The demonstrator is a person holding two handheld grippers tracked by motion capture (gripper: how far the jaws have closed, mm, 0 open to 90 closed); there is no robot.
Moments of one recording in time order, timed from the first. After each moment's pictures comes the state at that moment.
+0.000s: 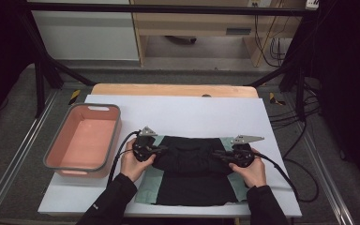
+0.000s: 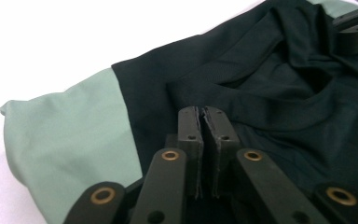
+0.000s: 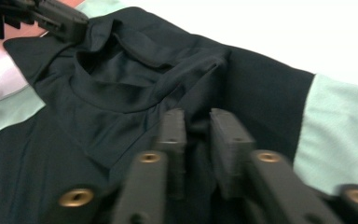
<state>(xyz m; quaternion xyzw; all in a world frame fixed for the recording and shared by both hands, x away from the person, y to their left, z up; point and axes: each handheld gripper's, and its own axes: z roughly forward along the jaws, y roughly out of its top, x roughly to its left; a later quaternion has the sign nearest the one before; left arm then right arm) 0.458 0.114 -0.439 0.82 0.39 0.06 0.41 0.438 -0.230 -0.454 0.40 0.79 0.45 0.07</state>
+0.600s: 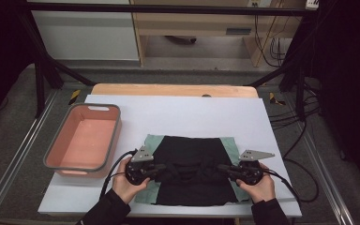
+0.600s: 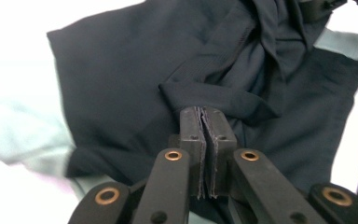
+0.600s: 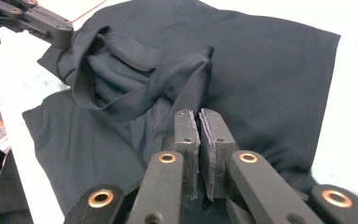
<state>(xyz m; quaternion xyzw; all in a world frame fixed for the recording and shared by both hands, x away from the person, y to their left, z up) 0.388 0.124 -0.443 0.85 0.31 0.07 0.43 0.384 -0.242 -0.455 0.39 0.79 0.47 0.07</state>
